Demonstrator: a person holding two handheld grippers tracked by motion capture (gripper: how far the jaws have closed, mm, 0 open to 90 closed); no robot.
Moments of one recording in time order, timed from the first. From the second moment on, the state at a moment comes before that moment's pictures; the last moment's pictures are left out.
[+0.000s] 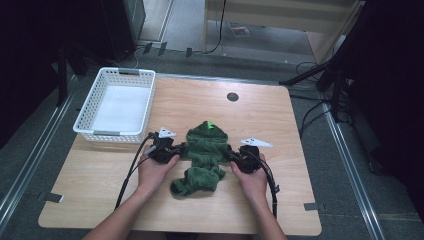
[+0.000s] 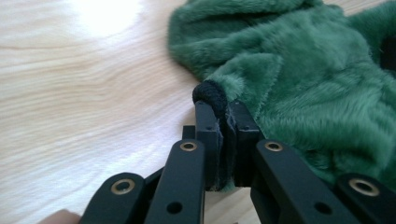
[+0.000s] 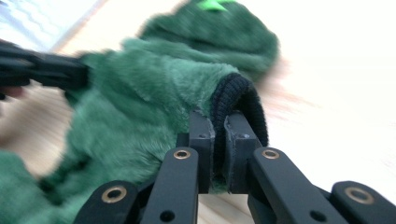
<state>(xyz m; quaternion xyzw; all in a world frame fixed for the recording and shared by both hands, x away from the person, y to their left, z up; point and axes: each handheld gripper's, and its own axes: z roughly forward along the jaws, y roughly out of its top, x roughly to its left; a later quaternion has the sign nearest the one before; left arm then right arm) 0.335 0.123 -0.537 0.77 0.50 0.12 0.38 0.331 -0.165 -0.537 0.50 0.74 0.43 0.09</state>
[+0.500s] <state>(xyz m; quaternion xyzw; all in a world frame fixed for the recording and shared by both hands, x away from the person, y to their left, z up) 0.335 0.119 -0.514 0.73 0.49 0.17 0.44 0.328 -0.164 -0.503 0.49 0.72 0.48 0.15</state>
